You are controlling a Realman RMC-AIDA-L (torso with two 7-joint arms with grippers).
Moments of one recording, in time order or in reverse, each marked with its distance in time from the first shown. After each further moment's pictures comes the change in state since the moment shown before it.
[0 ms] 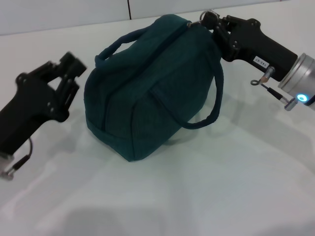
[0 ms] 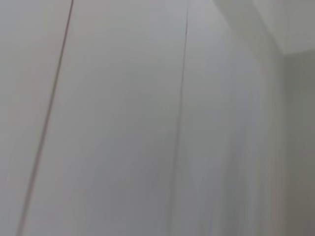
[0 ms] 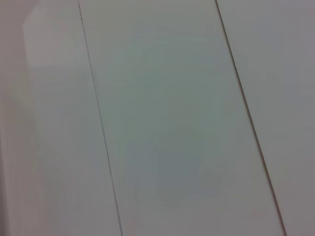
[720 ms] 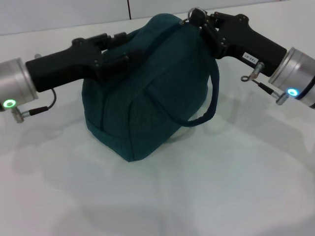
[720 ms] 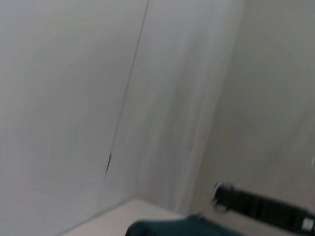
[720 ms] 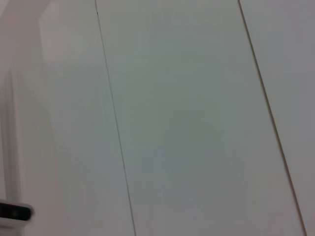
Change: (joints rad) left arm -0.375 -0.014 0.009 -0.314 0.291 -0.135 -0.488; right arm 0.046 0.003 0.000 0.009 -0.023 0.008 -0.002
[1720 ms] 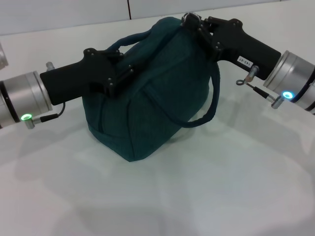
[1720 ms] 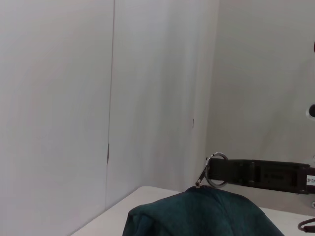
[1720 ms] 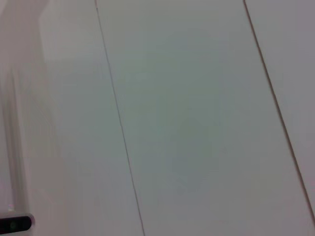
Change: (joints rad) left arm 0.026 -0.003 0.000 0.094 0.027 -0.095 0.247; right arm 0.003 0.008 -0.017 0.001 -0.001 0.011 0.027
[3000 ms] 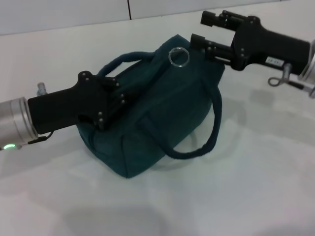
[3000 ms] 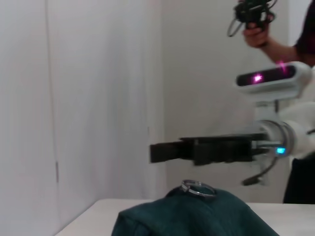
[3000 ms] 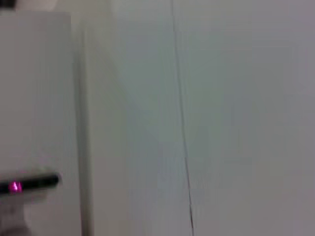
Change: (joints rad) left arm 0.067 0.019 0.000 -0.009 0.077 0.185 0.168; right arm -0.100 -0.144 0.062 -0.292 -0.308 -0.015 0.212
